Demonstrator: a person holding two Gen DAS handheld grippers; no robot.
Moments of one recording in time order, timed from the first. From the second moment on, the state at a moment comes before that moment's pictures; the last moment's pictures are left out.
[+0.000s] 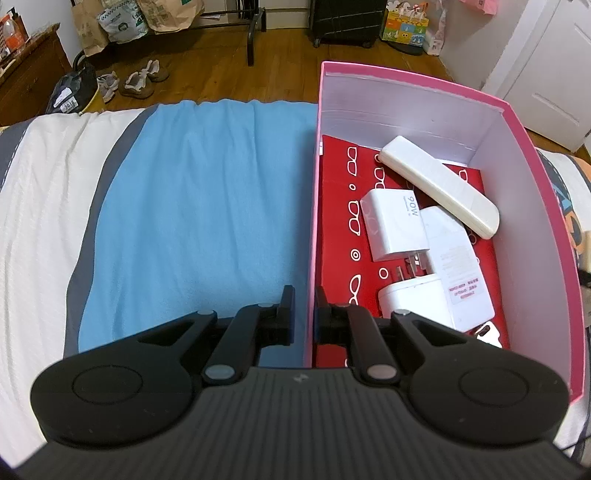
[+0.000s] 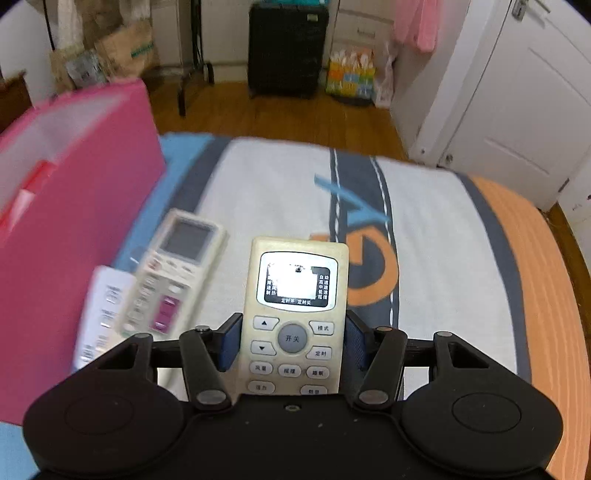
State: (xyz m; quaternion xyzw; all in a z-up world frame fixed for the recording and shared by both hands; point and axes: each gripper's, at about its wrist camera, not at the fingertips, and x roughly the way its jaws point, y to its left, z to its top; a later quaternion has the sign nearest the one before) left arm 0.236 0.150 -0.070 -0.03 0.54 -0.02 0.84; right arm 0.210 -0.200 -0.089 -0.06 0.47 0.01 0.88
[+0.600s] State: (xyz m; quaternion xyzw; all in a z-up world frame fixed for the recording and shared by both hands) left arm 0.234 0.155 -0.066 -0.04 0.53 -0.02 0.85; right arm 0.160 -0.120 0.027 0.08 0.33 0.24 0.91
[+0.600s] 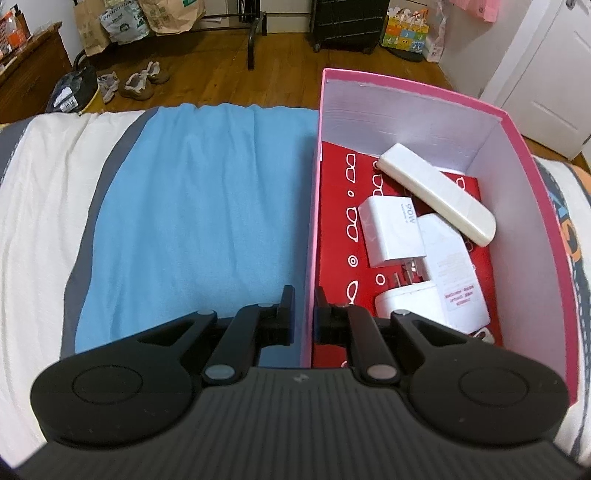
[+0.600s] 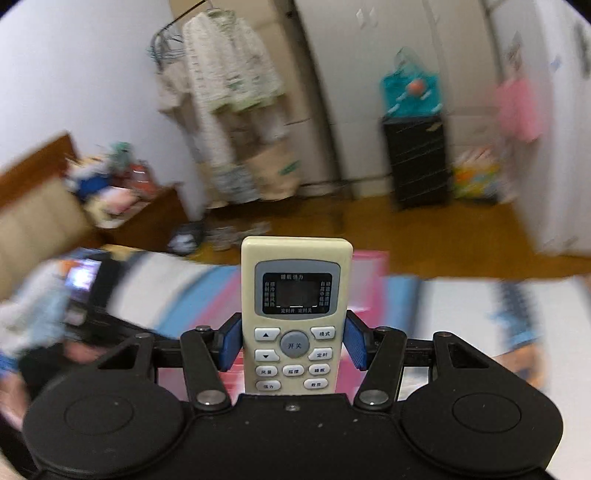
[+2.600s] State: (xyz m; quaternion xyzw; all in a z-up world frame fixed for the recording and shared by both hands) left arm 0.232 0.150 -0.065 -0.03 0.53 -0.03 0.85; right arm 0.202 -0.172 -0.065 0.03 0.50 0.14 0.85
